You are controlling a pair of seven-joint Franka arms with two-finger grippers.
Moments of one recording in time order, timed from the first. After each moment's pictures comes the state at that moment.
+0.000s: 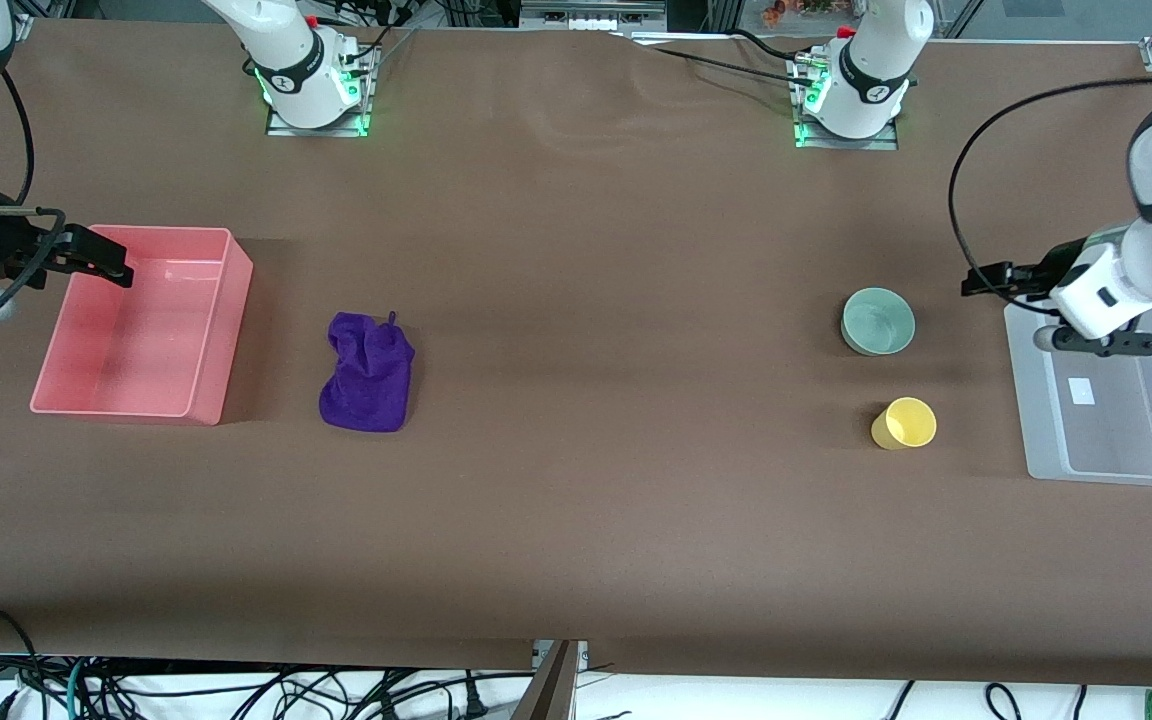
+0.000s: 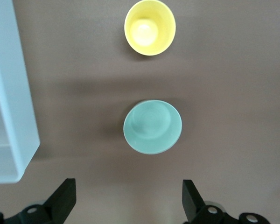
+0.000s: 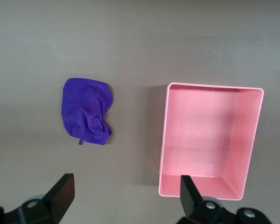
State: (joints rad) left arm 0.19 0.13 -0.07 -1.95 -0.08 1.81 0.17; right arm 0.03 0.16 -0.01 -1.45 0.01 1.54 -0.01
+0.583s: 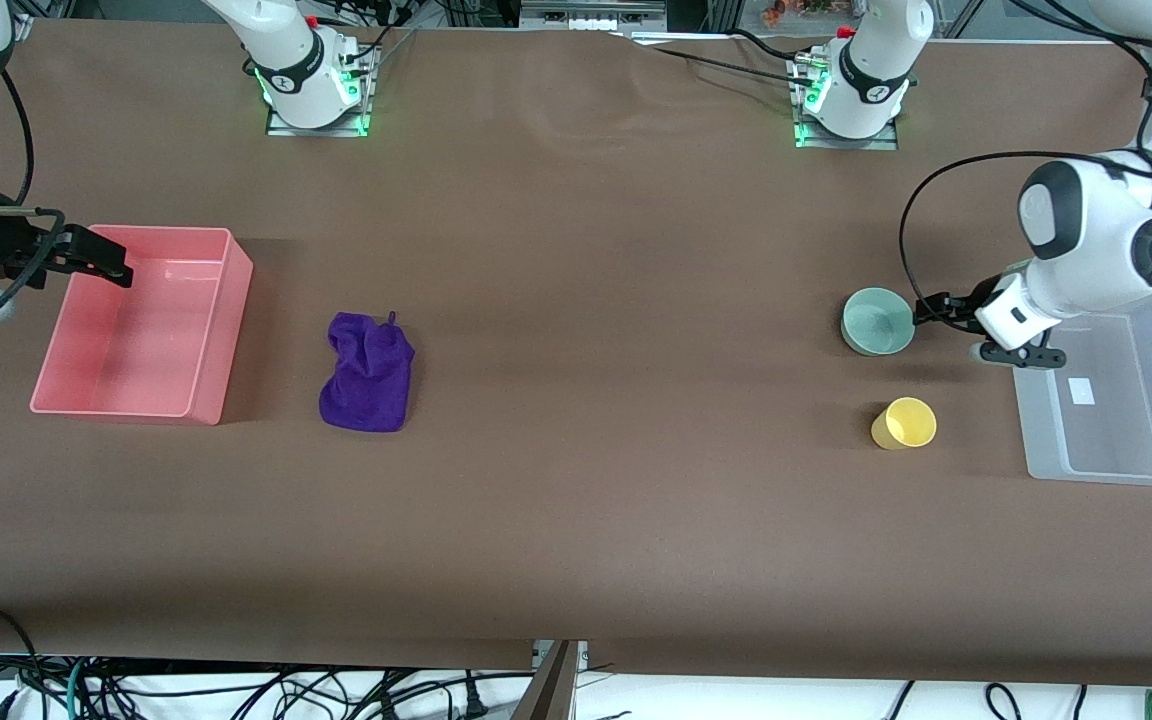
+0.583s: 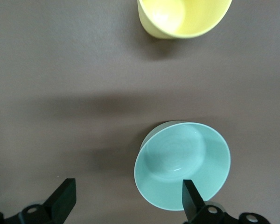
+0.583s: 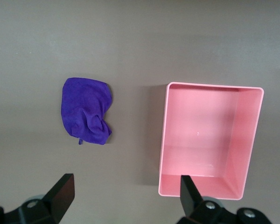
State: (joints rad) left arm 0.21 0.22 -0.07 -2.25 -0.10 2.28 0.27; right arm 0.02 0.16 -0.01 -1.45 0.01 1.53 -0.01
